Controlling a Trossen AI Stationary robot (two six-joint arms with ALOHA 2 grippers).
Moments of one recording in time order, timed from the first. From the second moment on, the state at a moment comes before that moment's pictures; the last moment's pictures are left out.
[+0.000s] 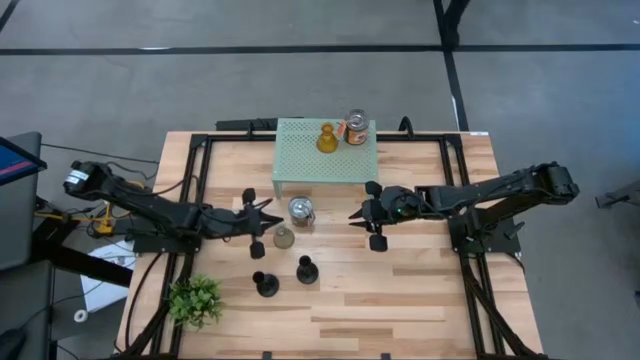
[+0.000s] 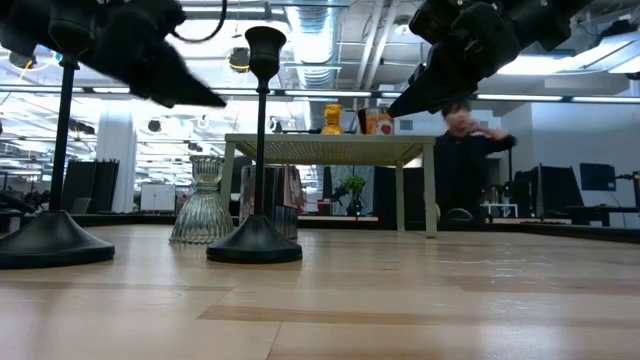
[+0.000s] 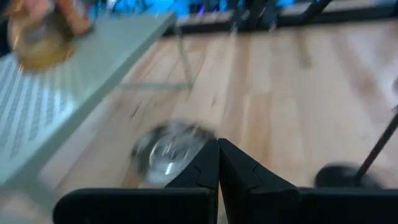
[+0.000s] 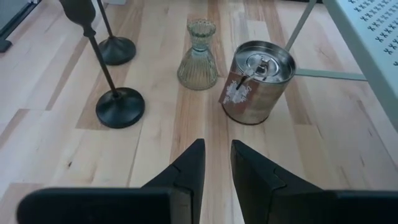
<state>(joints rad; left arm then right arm) -0.29 0.85 0.37 0.24 -0.52 0.01 0.06 1.30 0.72 -0.02 0.05 -0.05</state>
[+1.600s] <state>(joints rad) -0.27 0.62 0.55 -0.08 -0.37 -0.19 0.05 1.30 0.72 -0.02 0.05 -0.05</state>
